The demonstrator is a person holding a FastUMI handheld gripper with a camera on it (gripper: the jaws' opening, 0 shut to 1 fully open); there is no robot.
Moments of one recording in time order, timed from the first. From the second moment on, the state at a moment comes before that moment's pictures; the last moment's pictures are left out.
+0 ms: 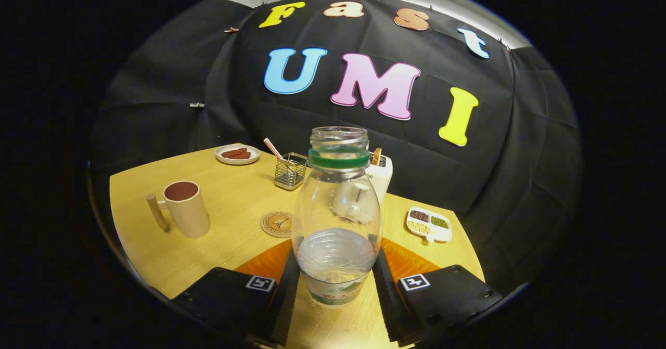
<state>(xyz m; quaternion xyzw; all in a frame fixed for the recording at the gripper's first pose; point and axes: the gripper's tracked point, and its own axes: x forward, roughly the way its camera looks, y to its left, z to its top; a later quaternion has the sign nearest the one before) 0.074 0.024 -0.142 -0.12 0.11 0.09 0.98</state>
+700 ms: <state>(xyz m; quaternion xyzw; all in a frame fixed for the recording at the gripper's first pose) 0.097 0.102 -0.115 -0.29 0.11 0.08 0.95</state>
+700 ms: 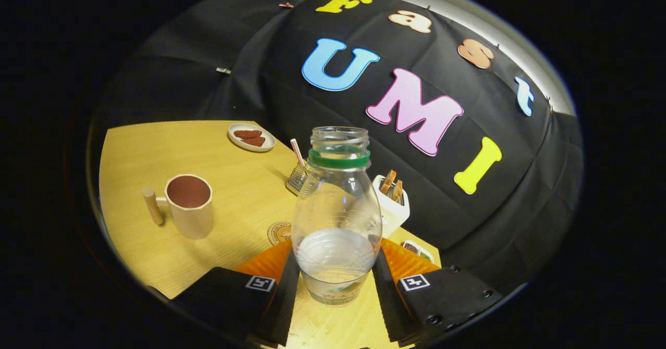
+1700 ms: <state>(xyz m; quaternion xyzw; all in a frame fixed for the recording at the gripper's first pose) 0.118 0.161 -0.144 -0.54 0.09 0.07 0.83</state>
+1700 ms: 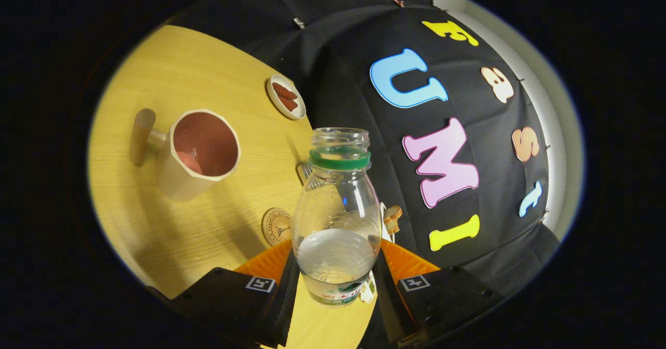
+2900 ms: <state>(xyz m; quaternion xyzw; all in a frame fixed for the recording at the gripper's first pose) 0.145 0.199 -0.162 -0.72 0.04 0.13 0.68</state>
